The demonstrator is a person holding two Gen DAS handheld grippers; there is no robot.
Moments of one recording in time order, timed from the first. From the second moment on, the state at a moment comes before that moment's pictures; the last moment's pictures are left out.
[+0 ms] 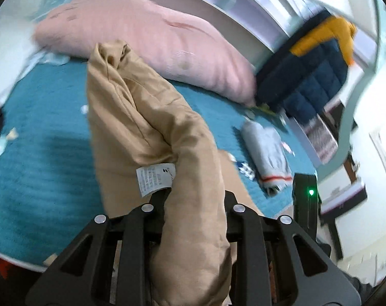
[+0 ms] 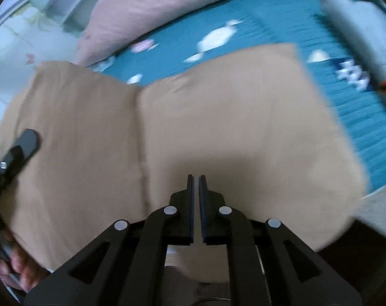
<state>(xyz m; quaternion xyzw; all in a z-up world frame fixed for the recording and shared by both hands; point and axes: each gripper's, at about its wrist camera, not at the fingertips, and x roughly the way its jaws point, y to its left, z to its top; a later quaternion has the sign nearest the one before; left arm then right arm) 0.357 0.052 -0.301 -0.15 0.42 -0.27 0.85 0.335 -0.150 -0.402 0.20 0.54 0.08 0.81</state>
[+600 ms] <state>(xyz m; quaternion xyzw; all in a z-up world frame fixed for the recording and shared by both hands) 0.378 -0.142 -0.361 -0.05 0.49 -0.33 0.80 0.316 -0.281 -0.418 0.23 0.51 -0.01 0.83</state>
